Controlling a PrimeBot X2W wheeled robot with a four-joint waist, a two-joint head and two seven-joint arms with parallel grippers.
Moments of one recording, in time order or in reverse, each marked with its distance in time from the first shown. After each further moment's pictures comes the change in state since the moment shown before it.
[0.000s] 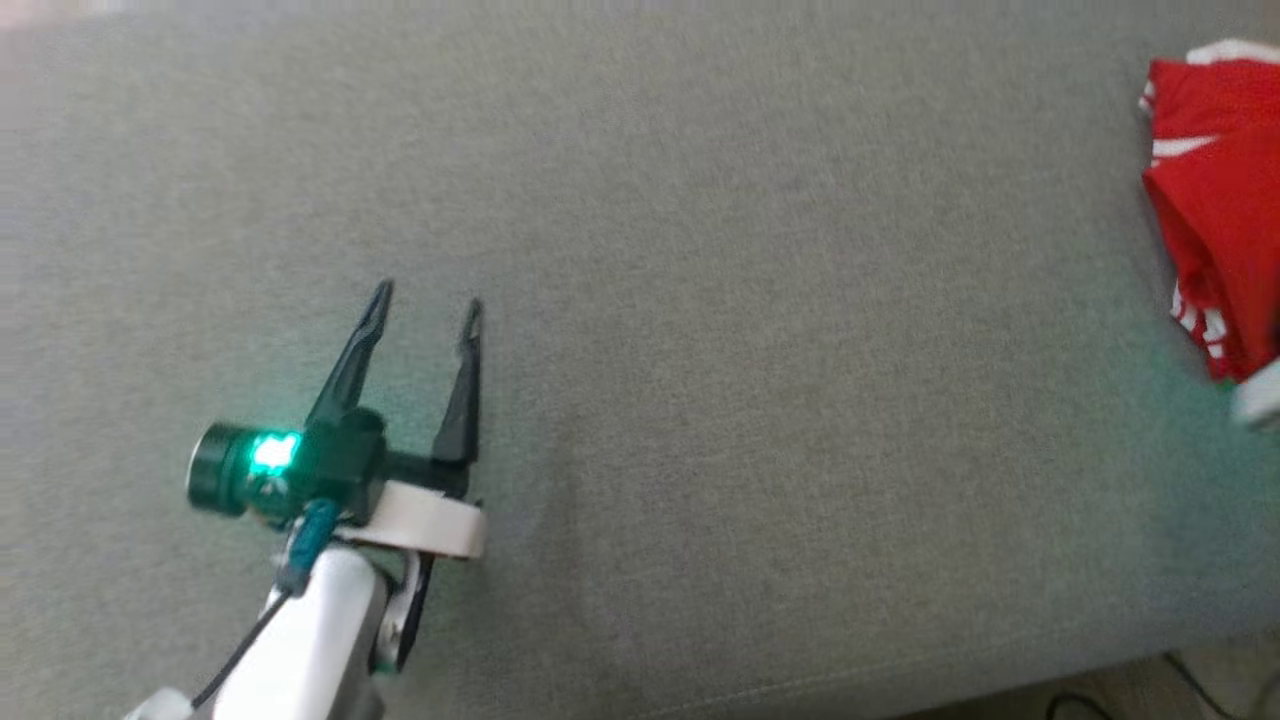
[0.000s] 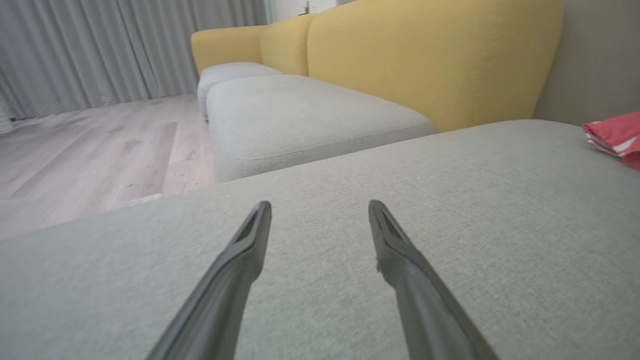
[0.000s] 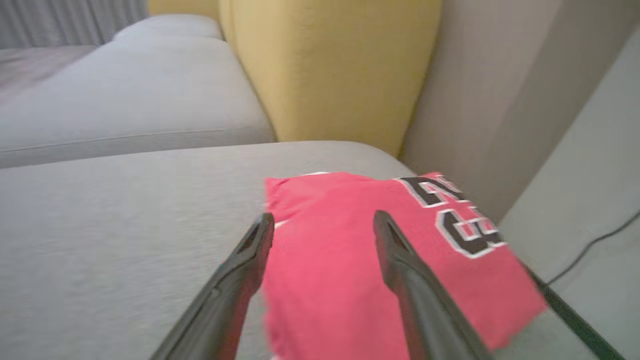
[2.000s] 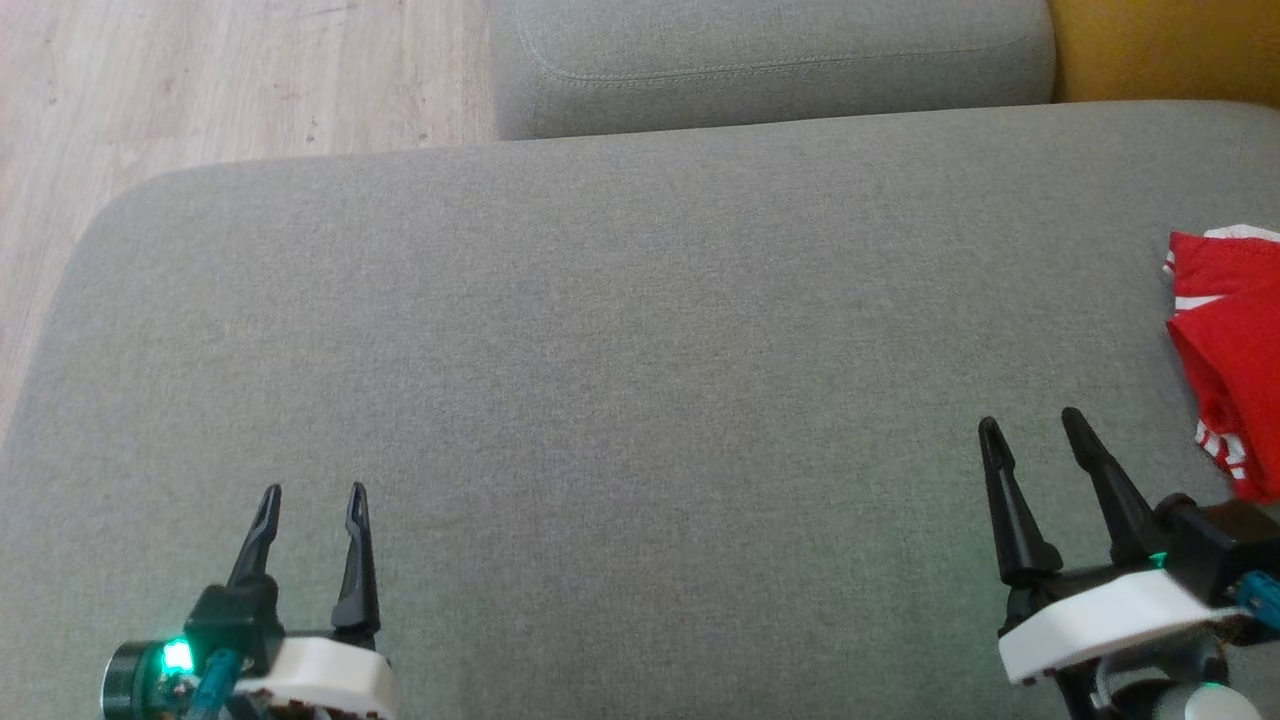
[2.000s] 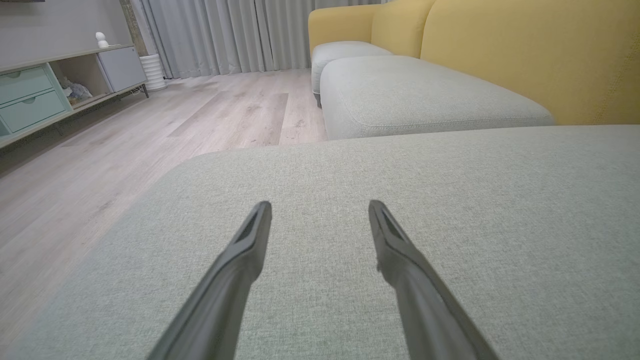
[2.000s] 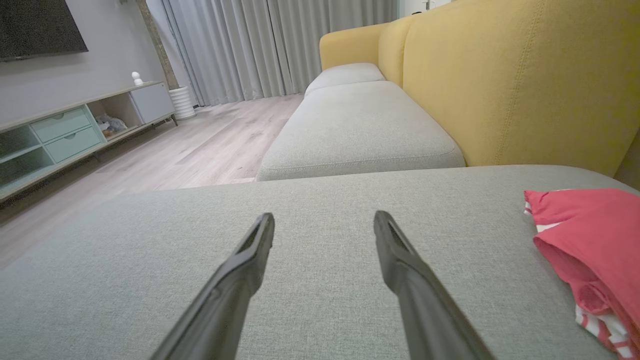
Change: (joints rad) left arm 0.318 0.082 0.103 -0.056 -0.141 0.080 0.053; right arm 0.569 0.273 0.248 -0.710 0.008 0.000 0.203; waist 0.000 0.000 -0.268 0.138
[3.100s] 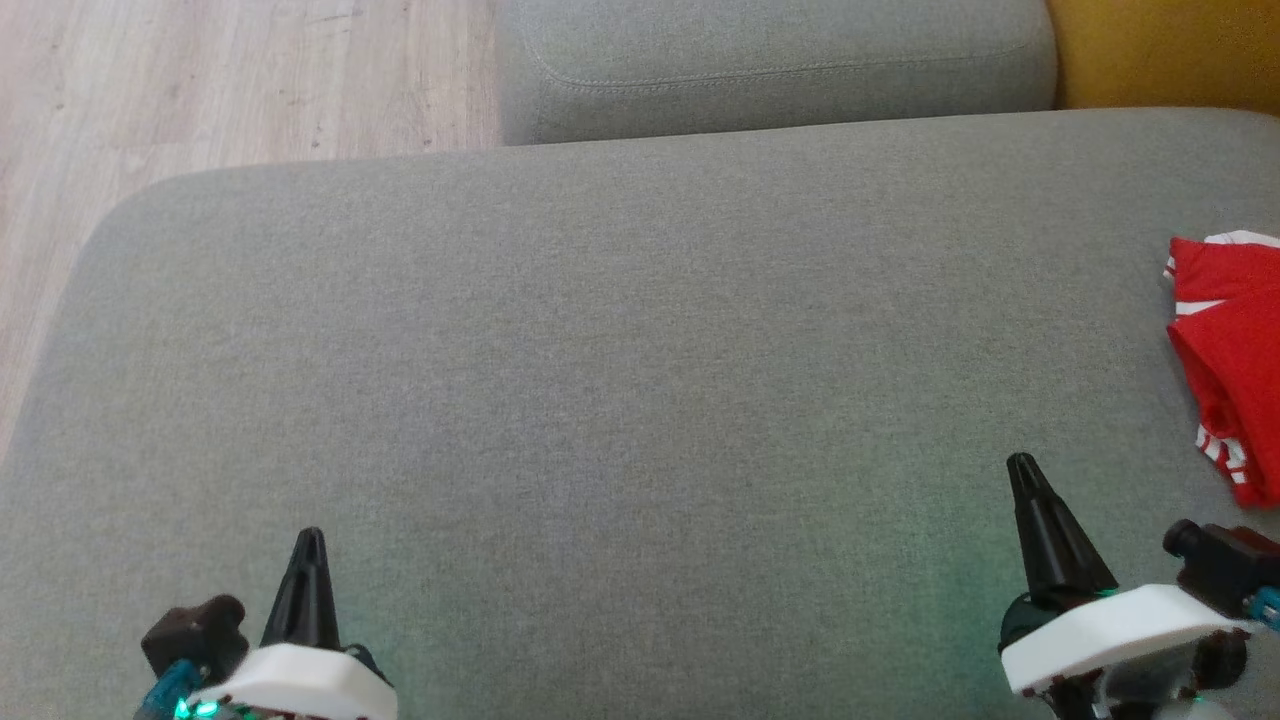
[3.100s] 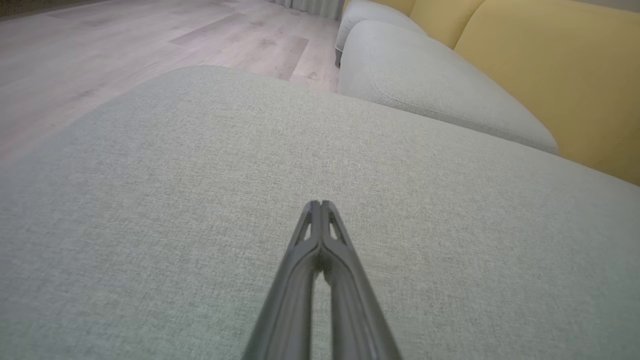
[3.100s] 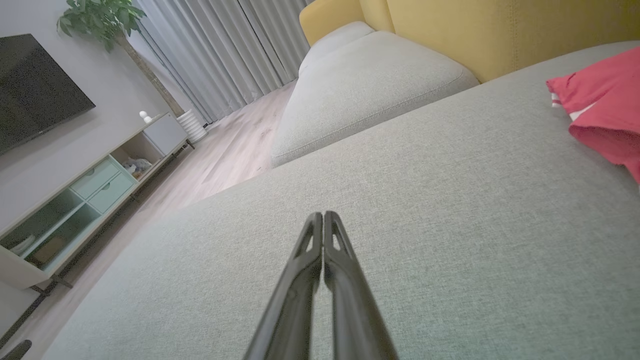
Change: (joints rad) left arm 0.020 -0.053 0.042 0.076 -0.258 -0.065 0.036; right arm -0.002 -0.001 0.002 0.141 0.291 0.000 -0.006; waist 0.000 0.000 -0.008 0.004
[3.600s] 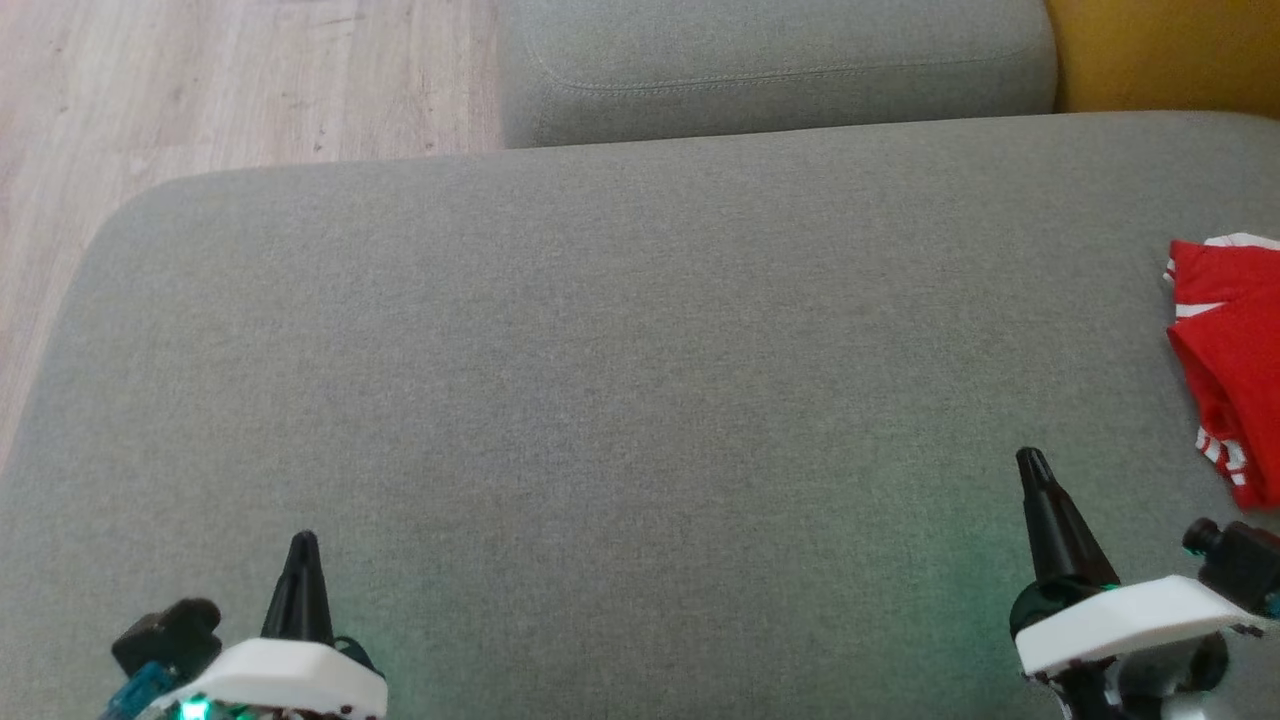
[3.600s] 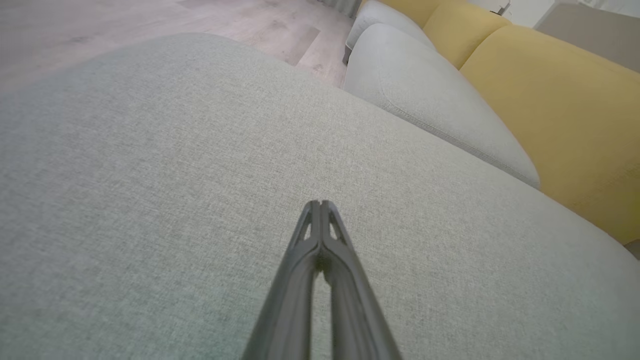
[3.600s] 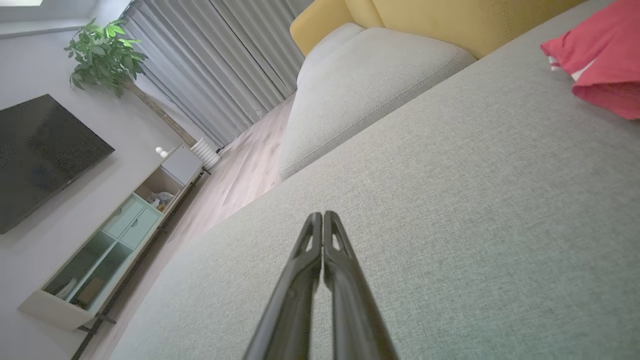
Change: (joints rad) left arm -0.005 -0.024 0.039 0.007 -0.156 -0.043 0.026; right arm -0.027 -0.002 -0.007 0.047 0.177 0.000 -0.005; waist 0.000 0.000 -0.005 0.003
